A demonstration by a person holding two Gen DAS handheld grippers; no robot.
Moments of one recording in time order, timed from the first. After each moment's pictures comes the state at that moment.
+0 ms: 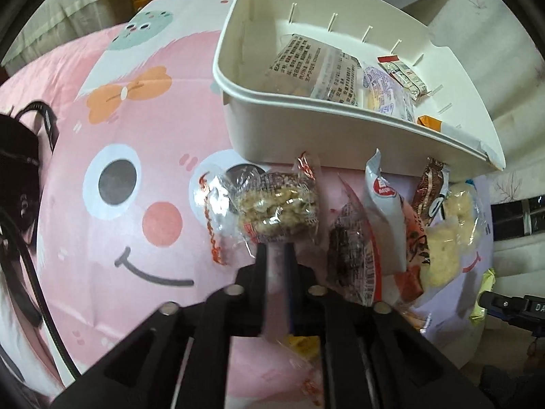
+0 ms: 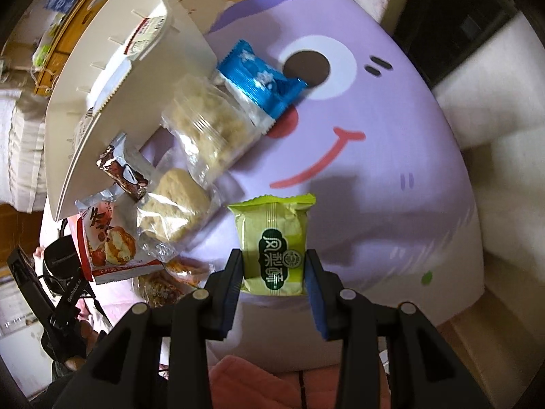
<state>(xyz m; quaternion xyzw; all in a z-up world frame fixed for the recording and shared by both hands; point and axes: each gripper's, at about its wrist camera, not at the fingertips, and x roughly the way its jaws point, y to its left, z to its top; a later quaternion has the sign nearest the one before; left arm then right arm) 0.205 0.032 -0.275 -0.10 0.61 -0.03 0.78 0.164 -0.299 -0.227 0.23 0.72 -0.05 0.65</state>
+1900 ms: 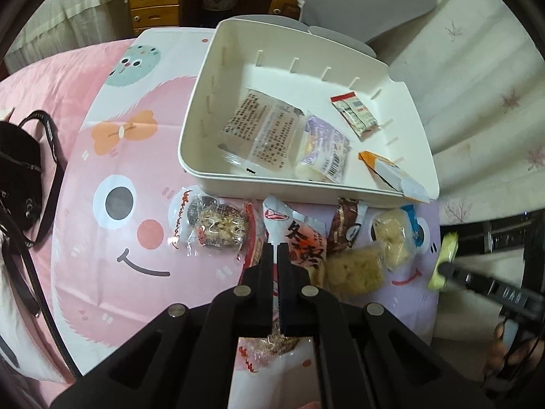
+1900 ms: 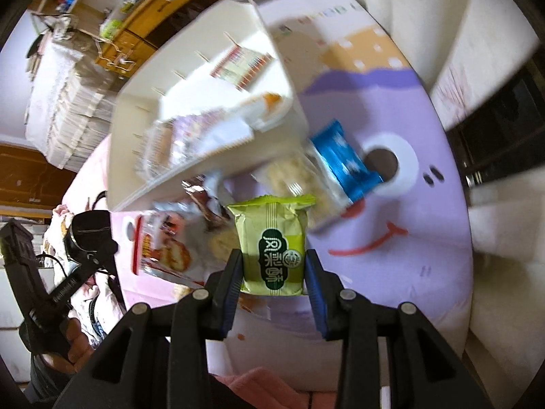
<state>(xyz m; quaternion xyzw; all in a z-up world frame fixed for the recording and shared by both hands) 0.206 0.013 -0.184 -0.13 0.60 -0.06 0.79 0.206 -0.279 -0.165 0.20 0.65 0.08 0.73</state>
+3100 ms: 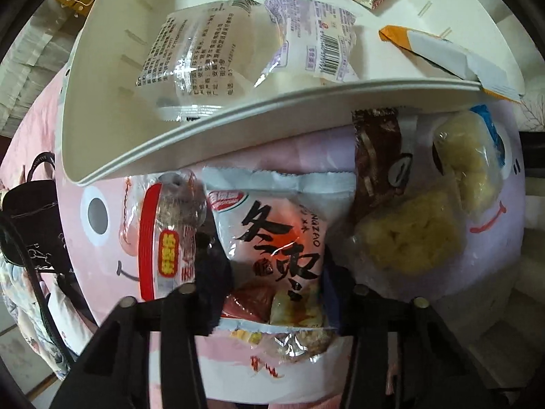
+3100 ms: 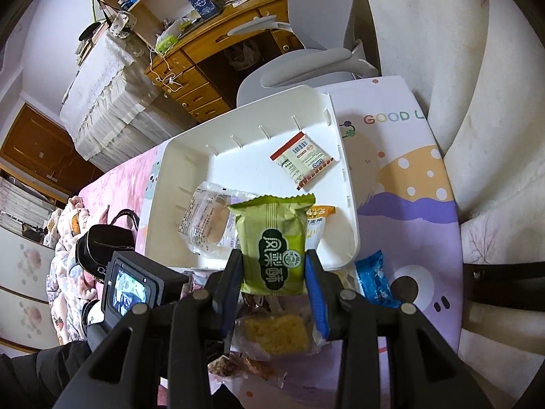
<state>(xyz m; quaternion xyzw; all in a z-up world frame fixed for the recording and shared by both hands) 0.240 -0.081 -0.273 0.08 0.73 -0.04 0.68 0.271 -0.262 -0.120 0.14 0.58 0.13 0.79</state>
